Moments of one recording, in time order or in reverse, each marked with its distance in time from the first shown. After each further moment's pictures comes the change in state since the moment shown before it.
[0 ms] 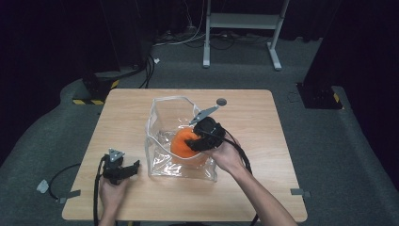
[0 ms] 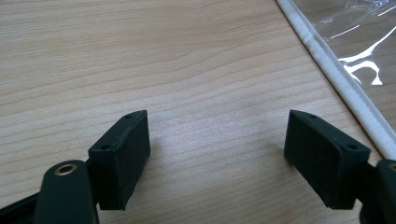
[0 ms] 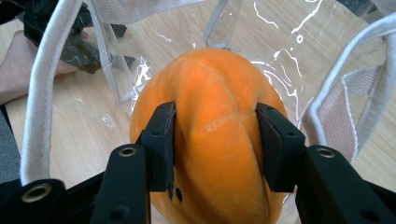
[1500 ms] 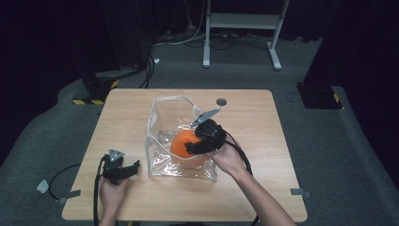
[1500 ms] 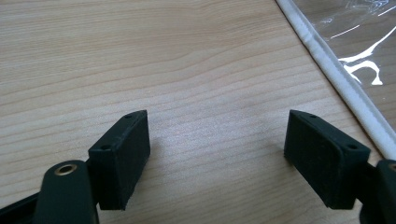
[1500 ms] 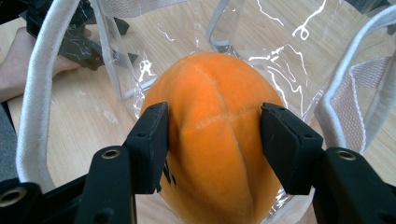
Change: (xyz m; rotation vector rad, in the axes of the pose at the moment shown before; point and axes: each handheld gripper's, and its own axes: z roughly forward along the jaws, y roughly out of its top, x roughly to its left) left arm 0.000 0.000 0.000 -0.005 0.000 -0.004; right arm 0.000 -0.007 0.002 -0.010 0.016 -0.003
